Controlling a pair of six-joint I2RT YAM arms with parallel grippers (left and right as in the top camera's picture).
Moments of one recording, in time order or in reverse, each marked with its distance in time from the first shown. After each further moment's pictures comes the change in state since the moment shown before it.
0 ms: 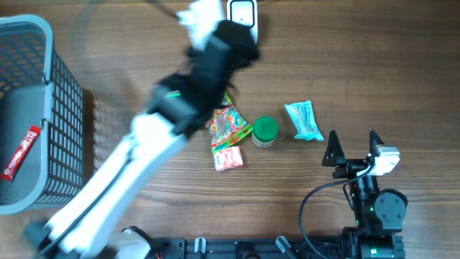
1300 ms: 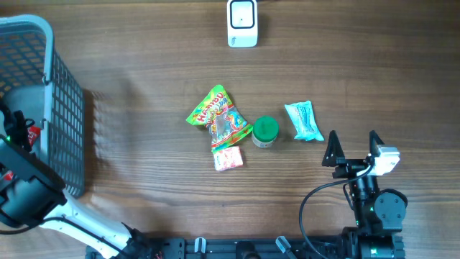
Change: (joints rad) left arm 1.390 0.586 -0.011 -0.356 0.175 -0.458; right arm 0.000 0.000 0.000 0.000 0.000 0.000
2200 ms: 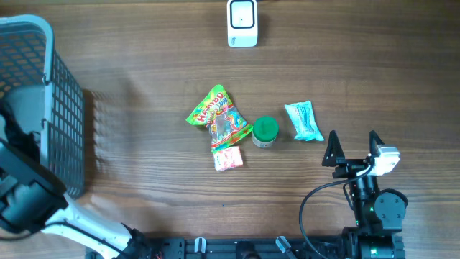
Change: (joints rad) left arm 0.014 -0.062 -0.042 -0.274 -0.025 0.004; right arm 0.000 0.000 0.000 0.000 0.000 0.000
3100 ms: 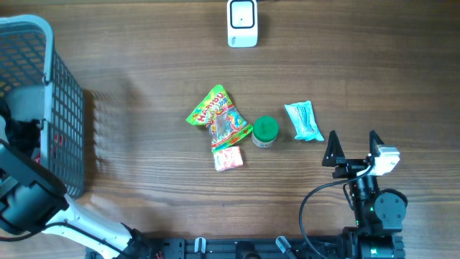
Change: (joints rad) left arm 0.000 0.008 -0.032 0.190 0.211 0.638; right arm 0.000 0.000 0.000 0.000 0.000 0.000
